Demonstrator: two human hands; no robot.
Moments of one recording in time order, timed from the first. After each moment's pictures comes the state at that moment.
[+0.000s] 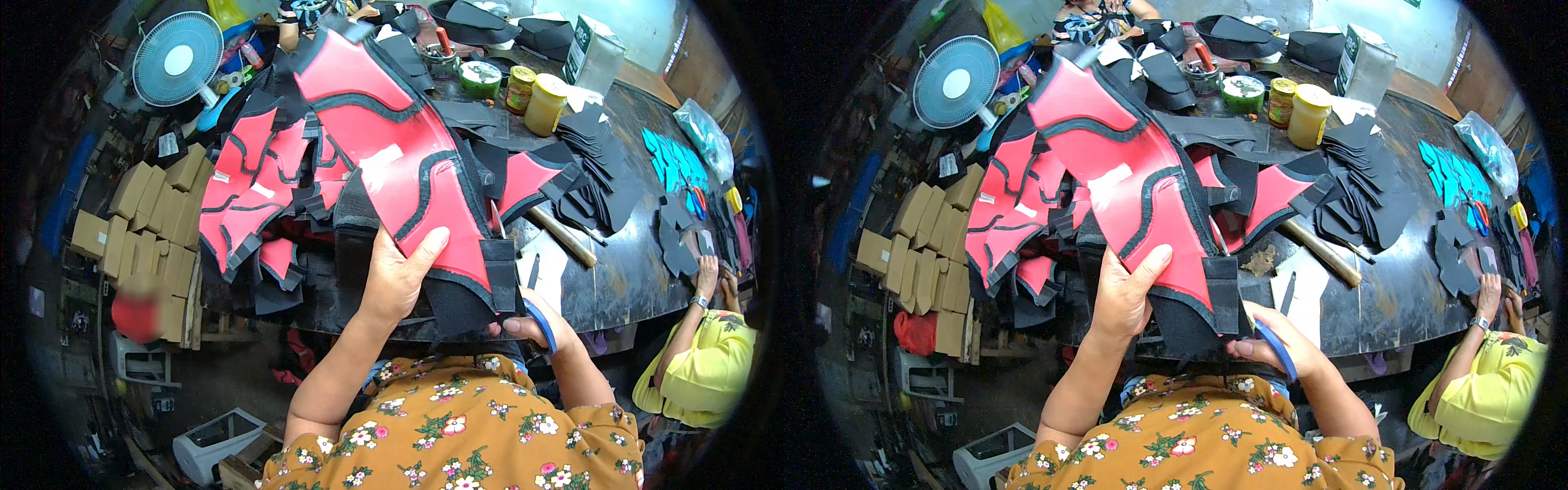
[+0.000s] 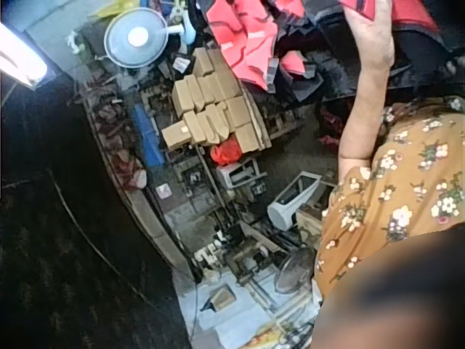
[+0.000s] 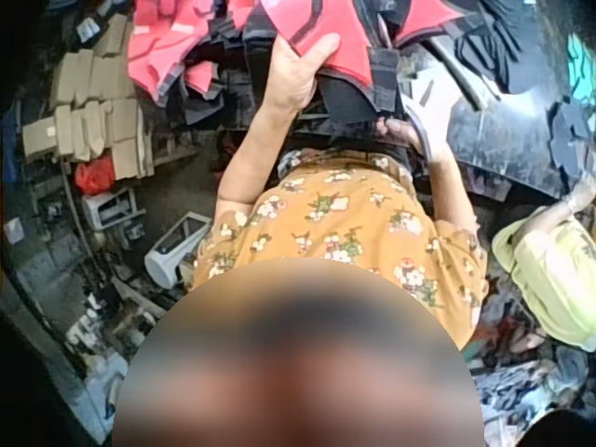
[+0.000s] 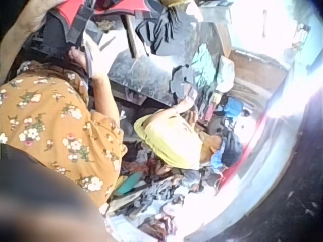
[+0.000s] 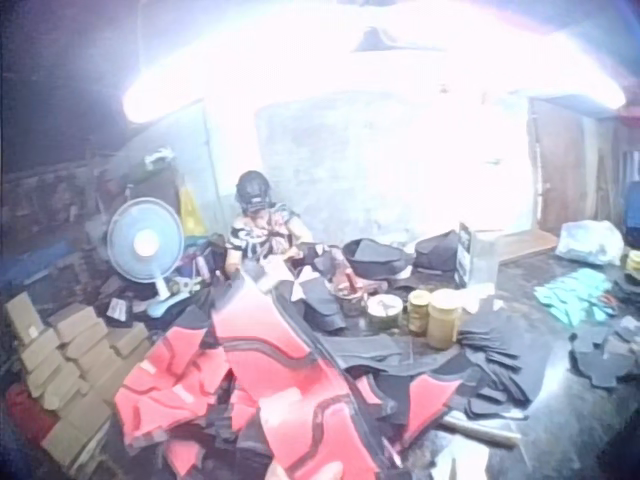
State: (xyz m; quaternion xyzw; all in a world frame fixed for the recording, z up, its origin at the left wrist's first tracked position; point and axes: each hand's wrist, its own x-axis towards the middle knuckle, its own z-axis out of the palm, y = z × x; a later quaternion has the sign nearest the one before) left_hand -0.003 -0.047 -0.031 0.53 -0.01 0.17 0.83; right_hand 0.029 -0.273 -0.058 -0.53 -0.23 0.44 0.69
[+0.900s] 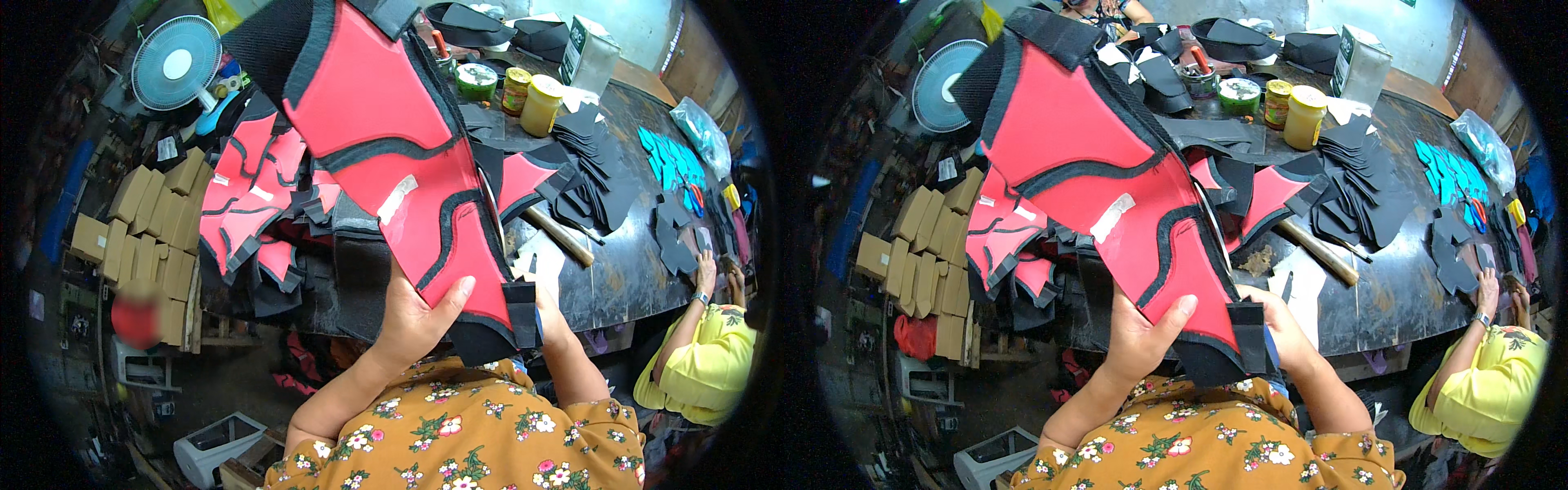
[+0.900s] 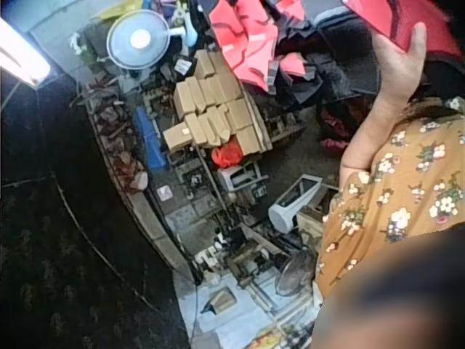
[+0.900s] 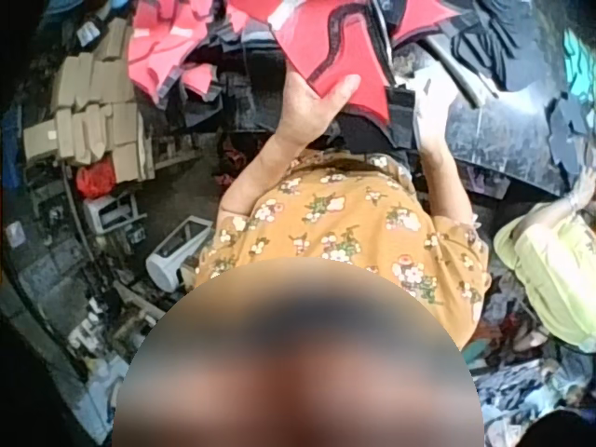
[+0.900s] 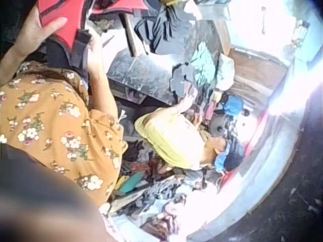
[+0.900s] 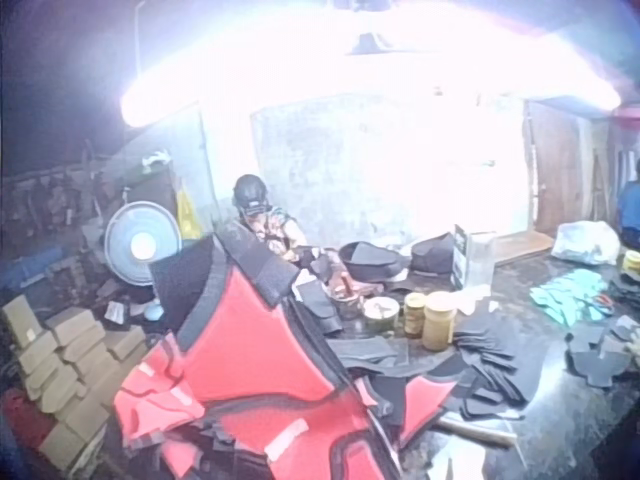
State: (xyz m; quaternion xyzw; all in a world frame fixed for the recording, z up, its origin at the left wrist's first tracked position) left_hand -0.038 -0.073 -0.024 0.69 -0.04 0.21 0.69; right_hand 0.028 -0.258 -0.053 -0.51 -0.23 0.34 0.76
